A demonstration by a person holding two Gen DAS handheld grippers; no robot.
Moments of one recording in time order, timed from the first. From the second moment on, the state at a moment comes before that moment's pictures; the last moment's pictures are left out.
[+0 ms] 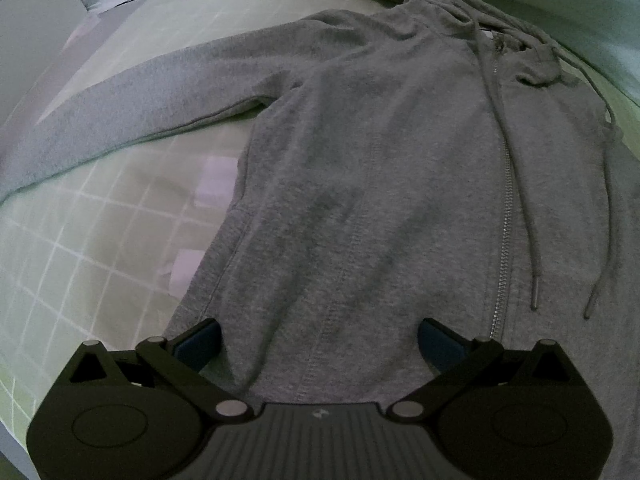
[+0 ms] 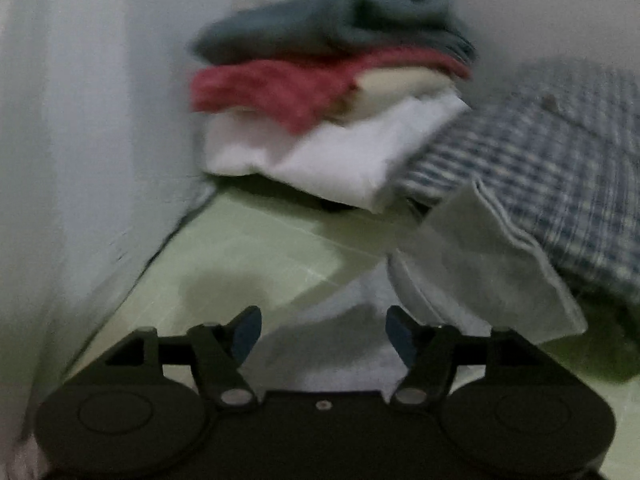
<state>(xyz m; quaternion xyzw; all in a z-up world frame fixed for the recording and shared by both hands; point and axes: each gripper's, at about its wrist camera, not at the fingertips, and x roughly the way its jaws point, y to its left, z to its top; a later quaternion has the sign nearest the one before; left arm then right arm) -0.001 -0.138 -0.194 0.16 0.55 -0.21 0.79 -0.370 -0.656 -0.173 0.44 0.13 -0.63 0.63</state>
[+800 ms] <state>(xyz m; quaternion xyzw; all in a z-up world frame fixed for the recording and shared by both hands) -0.008 -0.131 -0.195 0.15 0.53 -0.21 0.81 -0.433 -0.536 -0.150 0.38 0.12 -0.60 0.69</state>
